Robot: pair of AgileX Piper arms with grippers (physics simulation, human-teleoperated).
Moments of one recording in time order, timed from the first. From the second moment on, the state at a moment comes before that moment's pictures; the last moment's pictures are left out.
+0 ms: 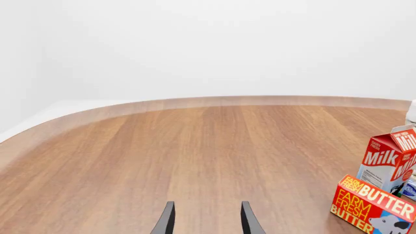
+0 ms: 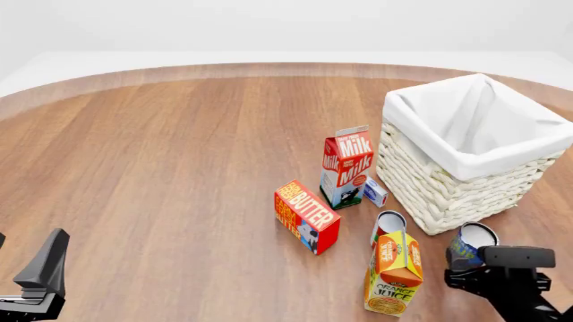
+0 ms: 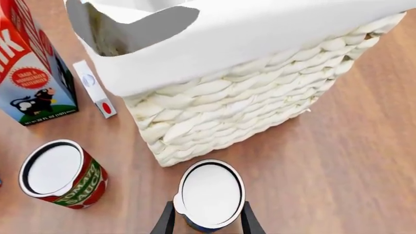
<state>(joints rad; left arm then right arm) 0.00 0.00 0.00 0.00 0.00 -0.12 1.75 0.00 -1.14 -0.08</state>
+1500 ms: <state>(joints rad) 0.00 0.00 0.00 0.00 0.00 -0.07 1.03 0.00 -0.57 -0.14</state>
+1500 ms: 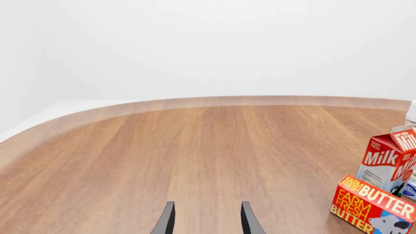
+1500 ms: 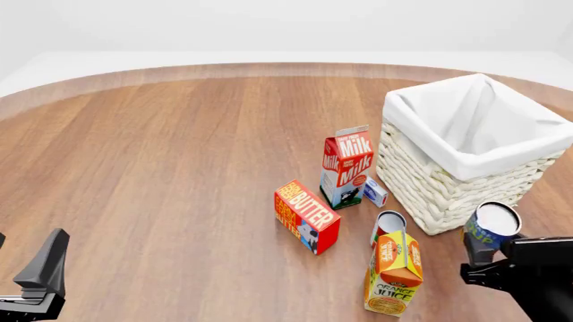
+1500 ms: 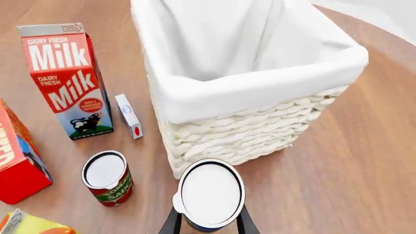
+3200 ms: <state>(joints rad) 0.00 0.00 0.00 0.00 0.00 0.00 0.46 -0.18 -0.08 -0.19</state>
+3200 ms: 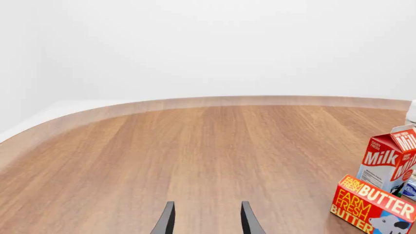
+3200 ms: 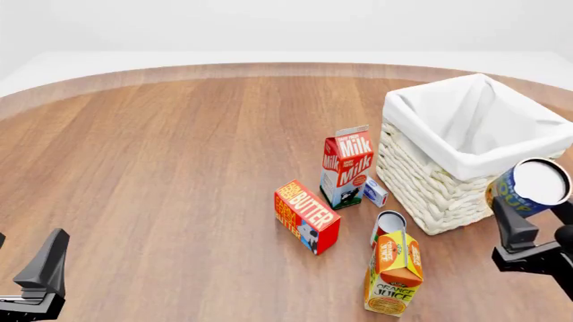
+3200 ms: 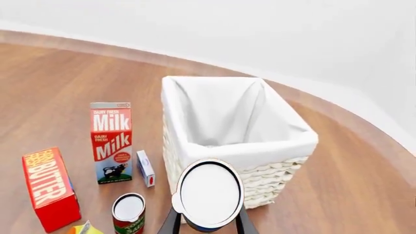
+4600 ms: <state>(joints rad) 0.00 0.00 0.00 0.00 0.00 0.01 0.55 -0.58 0.07 -0.29</state>
